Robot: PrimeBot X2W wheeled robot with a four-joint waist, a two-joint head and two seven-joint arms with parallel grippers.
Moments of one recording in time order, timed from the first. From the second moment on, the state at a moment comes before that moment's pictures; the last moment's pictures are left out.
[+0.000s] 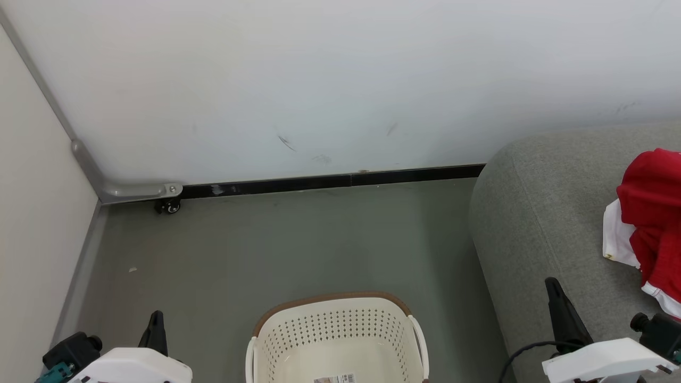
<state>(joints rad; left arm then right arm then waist) -0.07 0.08 0.00 0.41 -0.75 0.08 -0.04 0.04 -0.03 -0.07 0.26 0.71 0.13 0.02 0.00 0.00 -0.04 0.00</state>
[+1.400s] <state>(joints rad) -0.09 0.05 0.08 0.33 -1.34 -0.05 0.08 -0.05 -0.03 -0.13 0.29 1.33 0.13 0.09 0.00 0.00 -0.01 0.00</state>
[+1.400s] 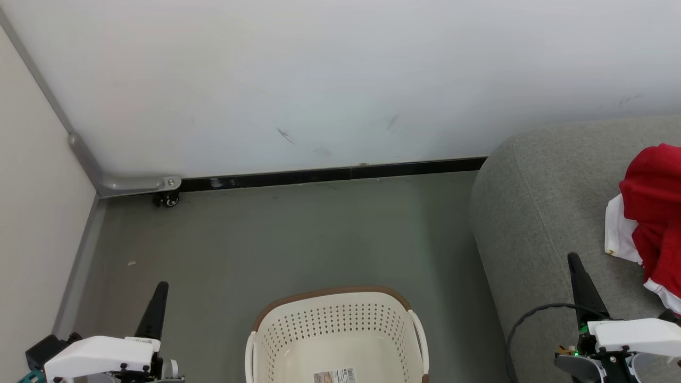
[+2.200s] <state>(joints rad) -0.09 0.03 0.11 0.27 -1.59 -0.08 0.13 -0.09 -0.04 -0.15 0.30 1.59 0.13 0.12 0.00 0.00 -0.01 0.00</state>
